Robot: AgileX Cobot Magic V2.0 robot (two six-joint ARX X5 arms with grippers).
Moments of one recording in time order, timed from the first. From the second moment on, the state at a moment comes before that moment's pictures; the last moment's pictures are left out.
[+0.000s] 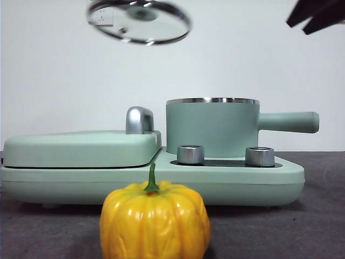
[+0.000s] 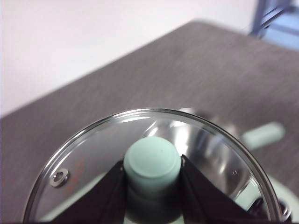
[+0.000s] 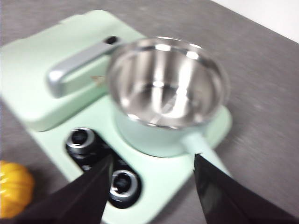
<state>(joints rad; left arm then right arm) -0.57 1.30 1.25 -0.35 0.12 0.12 0.35 0.84 0.86 -0.57 -0.34 -0.26</state>
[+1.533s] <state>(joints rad) -0.32 0.96 1.07 -0.49 0.08 0.06 1.08 1.41 0.86 -0.46 -0.15 -0.35</state>
